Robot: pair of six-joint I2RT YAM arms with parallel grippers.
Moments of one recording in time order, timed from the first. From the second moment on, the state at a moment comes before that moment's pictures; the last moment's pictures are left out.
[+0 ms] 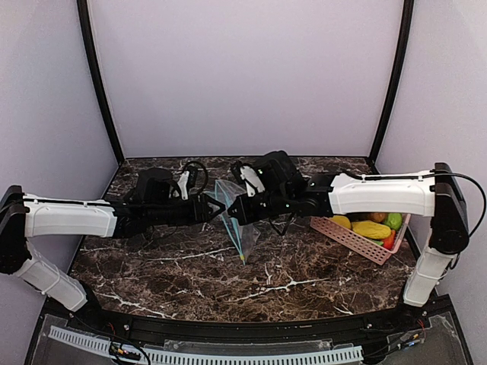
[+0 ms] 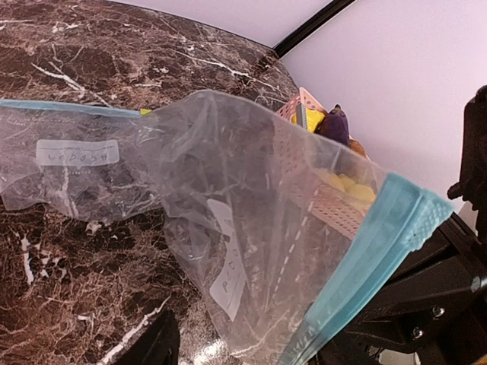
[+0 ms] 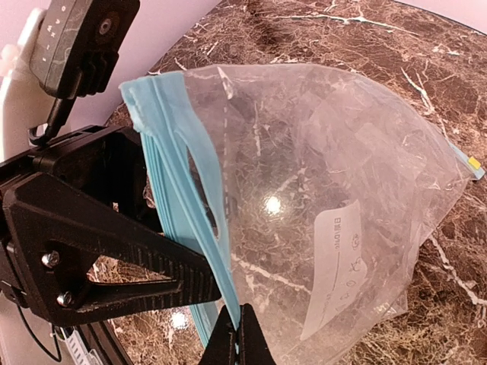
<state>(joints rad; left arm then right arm) -0.74 1.40 0.77 0.19 0.20 -0.71 1.02 1.75 1.33 -0.21 -0.08 0.46</state>
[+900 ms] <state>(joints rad) -0.74 1.27 0.94 -0.25 0.05 -0.51 1.02 1.75 1.41 -0.35 0.21 0.48</state>
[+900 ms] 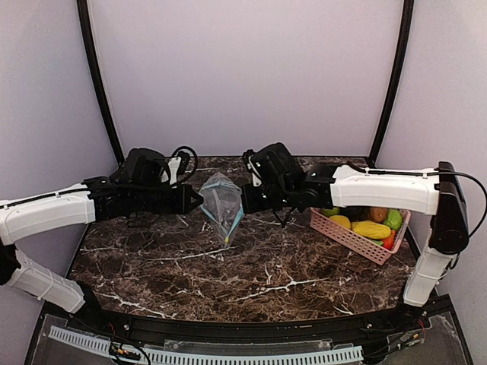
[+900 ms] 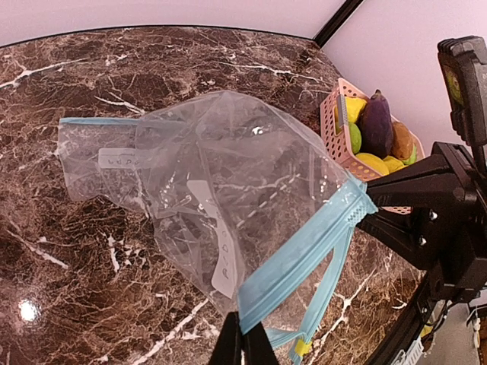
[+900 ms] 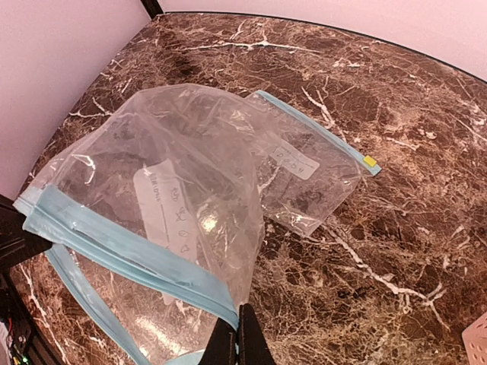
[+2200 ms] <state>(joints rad) -0.74 1.43 1.04 -0.33 0.14 -0.48 0.64 1.31 1.12 -0.78 0.12 0.40</state>
